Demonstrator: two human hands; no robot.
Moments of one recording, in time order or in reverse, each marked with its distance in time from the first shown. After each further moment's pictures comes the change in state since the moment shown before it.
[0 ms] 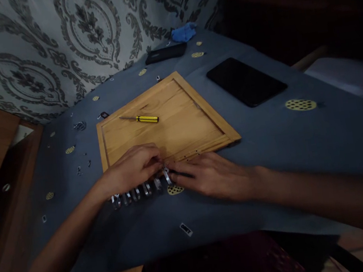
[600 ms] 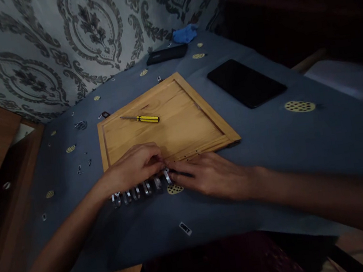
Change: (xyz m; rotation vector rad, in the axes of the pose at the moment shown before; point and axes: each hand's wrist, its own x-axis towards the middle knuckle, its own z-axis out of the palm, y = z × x) left_hand 0.001 0.001 0.001 -0.031 0.016 -0.012; right_hand -0.001 -0.001 0.000 -0.031 0.002 0.005
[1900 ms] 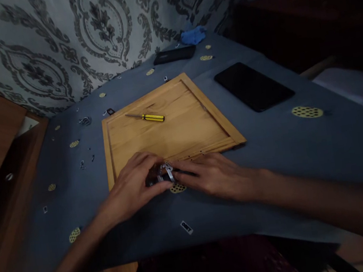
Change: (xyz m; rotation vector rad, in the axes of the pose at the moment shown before) left_hand -0.046 0.005 0.039 -0.021 0.333 0.010; right_hand 0.000 0.000 -0.002 -0.004 -0.029 -0.006
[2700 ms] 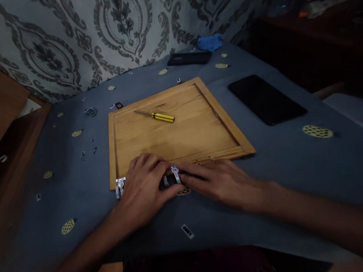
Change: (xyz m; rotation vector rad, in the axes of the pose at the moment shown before) left_hand -0.007 0.011 0.027 0.197 0.159 -0.046; right_hand -0.002 0.000 0.002 0.095 0.048 0.003
